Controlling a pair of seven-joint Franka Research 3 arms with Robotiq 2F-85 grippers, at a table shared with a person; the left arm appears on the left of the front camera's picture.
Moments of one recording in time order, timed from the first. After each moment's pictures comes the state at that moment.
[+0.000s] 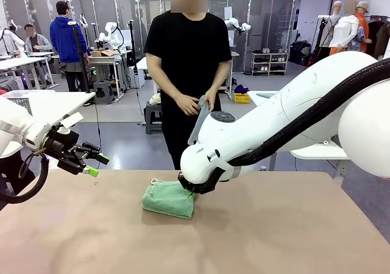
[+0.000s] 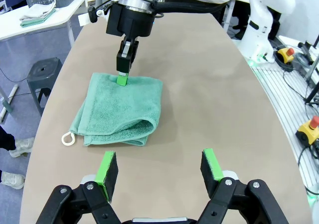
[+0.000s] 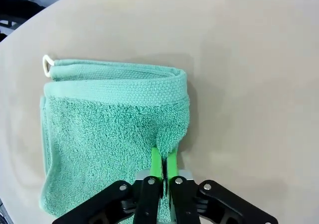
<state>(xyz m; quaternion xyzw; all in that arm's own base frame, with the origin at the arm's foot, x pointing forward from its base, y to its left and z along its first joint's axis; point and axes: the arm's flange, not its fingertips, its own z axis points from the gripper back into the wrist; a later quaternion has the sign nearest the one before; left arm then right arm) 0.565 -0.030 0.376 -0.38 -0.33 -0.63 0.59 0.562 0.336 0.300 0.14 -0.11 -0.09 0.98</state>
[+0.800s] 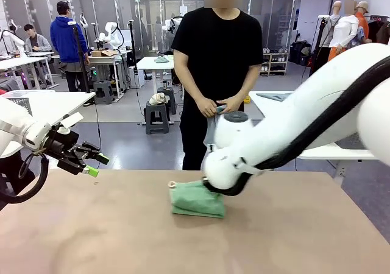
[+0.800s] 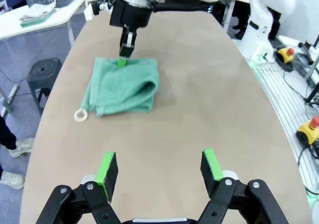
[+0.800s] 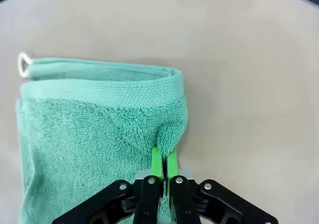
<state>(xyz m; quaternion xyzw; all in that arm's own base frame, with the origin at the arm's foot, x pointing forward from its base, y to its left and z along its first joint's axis) 0.565 -0.030 0.376 -0.38 -0.33 -0.63 0.59 0.564 0.260 0.298 0.04 -0.14 0.01 0.99</state>
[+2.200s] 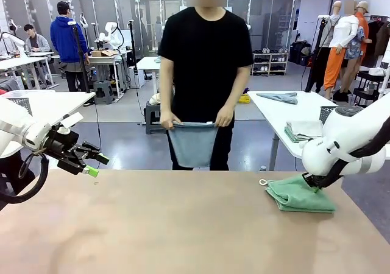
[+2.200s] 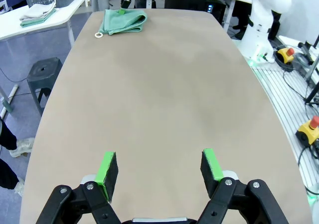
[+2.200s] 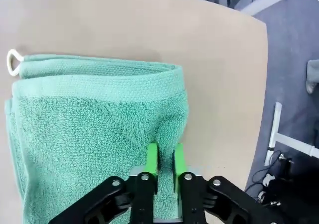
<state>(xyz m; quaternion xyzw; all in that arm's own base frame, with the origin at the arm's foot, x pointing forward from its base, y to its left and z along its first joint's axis) 0.565 -0.030 0.376 -0.38 -0.33 -0.63 0.59 0.585 -0.056 0.306 -0.05 -0.15 0.05 0.99</state>
